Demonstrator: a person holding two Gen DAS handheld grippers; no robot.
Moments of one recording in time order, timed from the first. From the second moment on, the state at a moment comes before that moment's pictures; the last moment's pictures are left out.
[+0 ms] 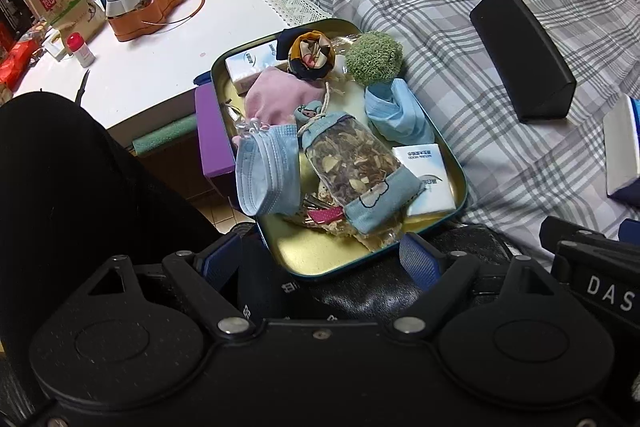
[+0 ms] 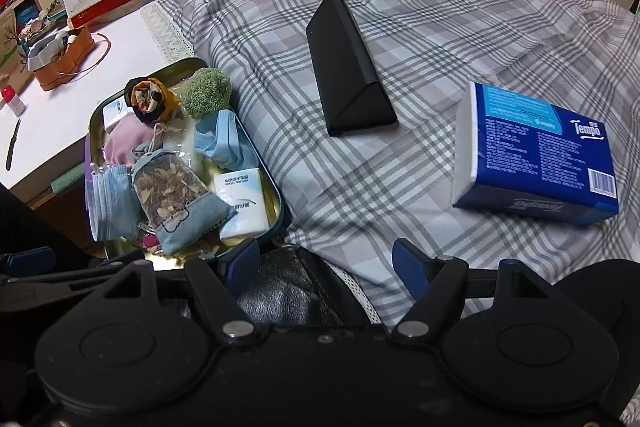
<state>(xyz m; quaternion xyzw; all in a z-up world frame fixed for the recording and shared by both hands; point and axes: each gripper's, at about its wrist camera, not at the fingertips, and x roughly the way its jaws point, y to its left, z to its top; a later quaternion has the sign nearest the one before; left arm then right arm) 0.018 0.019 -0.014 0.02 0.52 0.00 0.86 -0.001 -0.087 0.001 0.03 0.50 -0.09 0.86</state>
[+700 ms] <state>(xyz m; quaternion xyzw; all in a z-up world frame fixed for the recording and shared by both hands) 0.012 0.026 -0.011 0.00 0.51 0.00 0.86 -0.009 -0.082 0.002 0.02 0.50 -0.08 0.86</state>
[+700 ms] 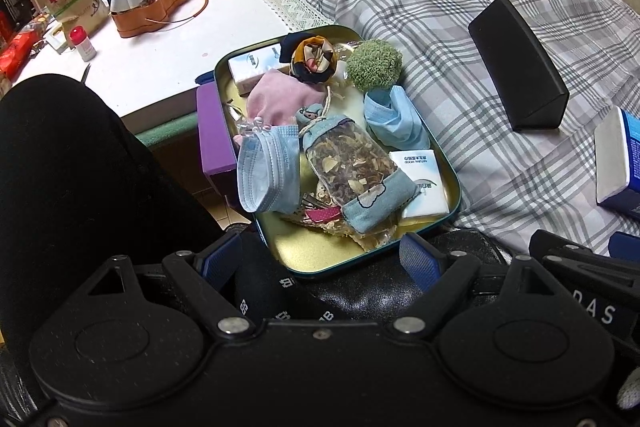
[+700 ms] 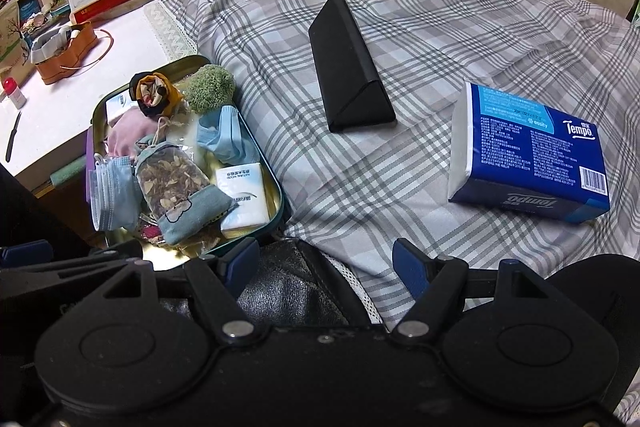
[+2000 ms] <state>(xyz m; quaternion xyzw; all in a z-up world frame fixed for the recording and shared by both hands) 0.012 0.018 -0.014 0.01 0.52 0.00 0.85 -0.009 -0.088 0.000 0.03 0.50 -0.09 0.86</state>
